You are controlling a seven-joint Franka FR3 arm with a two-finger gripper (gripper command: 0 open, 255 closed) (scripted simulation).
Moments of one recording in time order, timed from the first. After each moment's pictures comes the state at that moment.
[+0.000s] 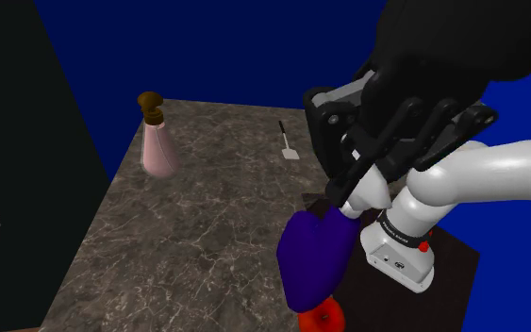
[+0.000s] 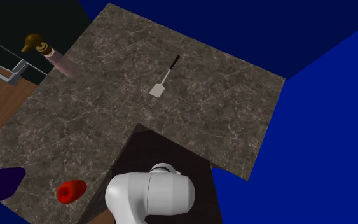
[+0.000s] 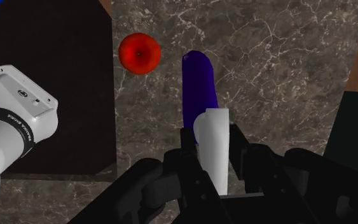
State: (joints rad) arm -0.20 -0.84 0.95 -1.75 0.65 1.26 1.33
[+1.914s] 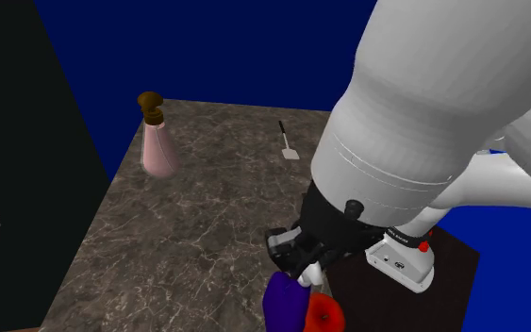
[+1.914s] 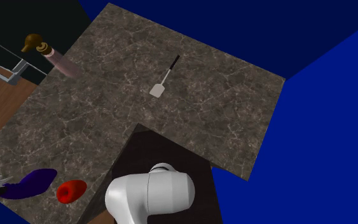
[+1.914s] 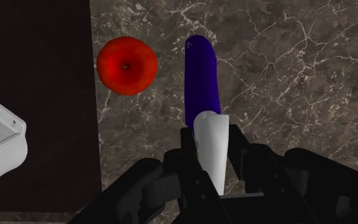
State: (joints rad) arm -0.11 -1.00 1.07 -2.16 0.80 1.55 1.25
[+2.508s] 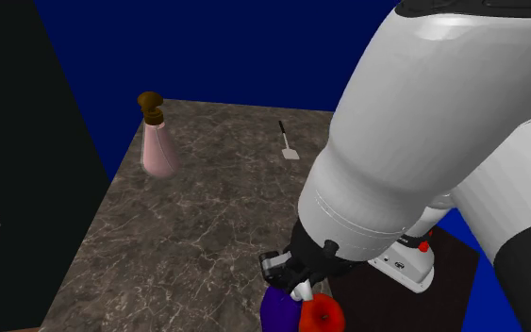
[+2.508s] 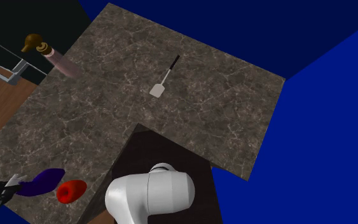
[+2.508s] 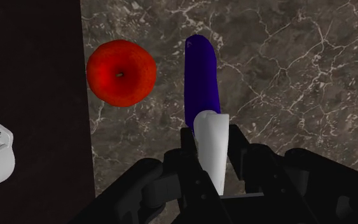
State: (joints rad) arm -0.10 -1.03 1.15 -2.25 0.86 1.63 1.24
